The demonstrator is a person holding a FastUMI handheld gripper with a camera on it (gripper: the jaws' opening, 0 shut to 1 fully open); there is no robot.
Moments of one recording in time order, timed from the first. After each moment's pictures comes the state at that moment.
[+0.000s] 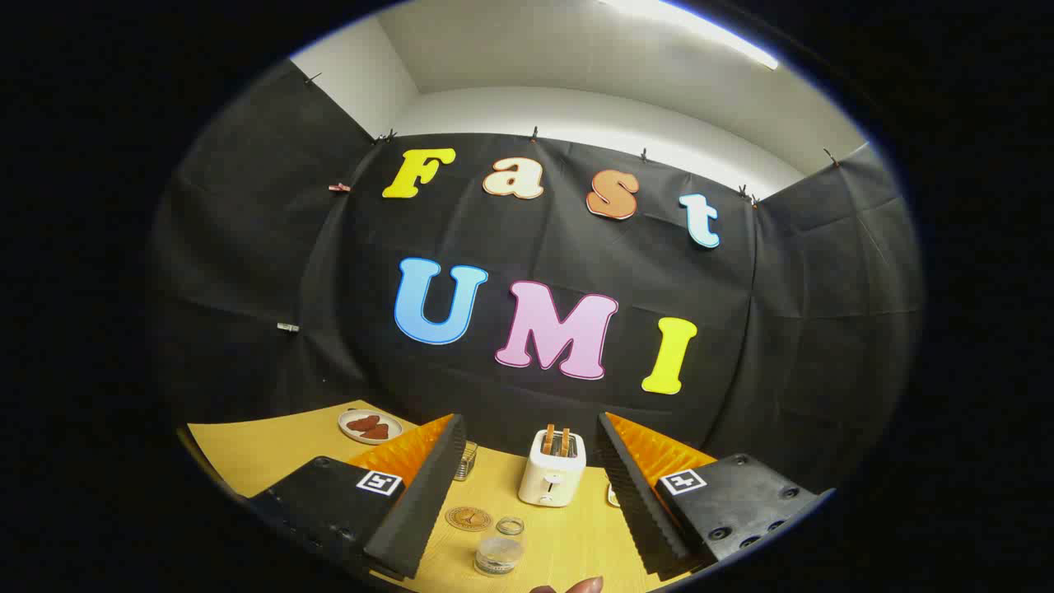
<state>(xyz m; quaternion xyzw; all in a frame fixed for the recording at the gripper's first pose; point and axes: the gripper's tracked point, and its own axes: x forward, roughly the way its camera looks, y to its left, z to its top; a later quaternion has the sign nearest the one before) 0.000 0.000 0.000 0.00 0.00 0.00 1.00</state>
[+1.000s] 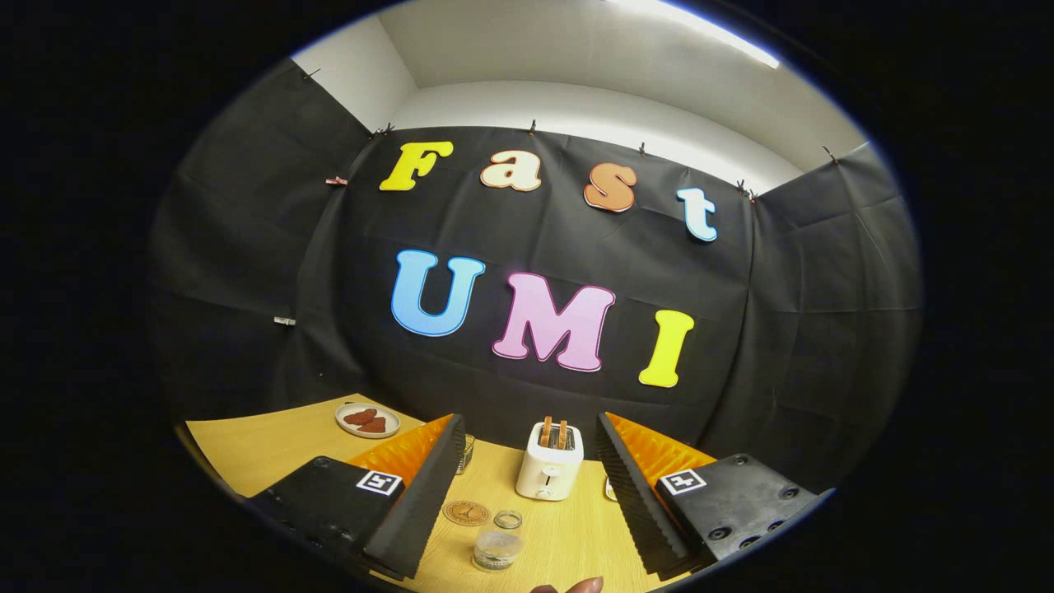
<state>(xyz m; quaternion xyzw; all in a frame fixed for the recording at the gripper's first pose) 0.000 -0.001 -0.013 0.00 0.01 0.00 1.00</state>
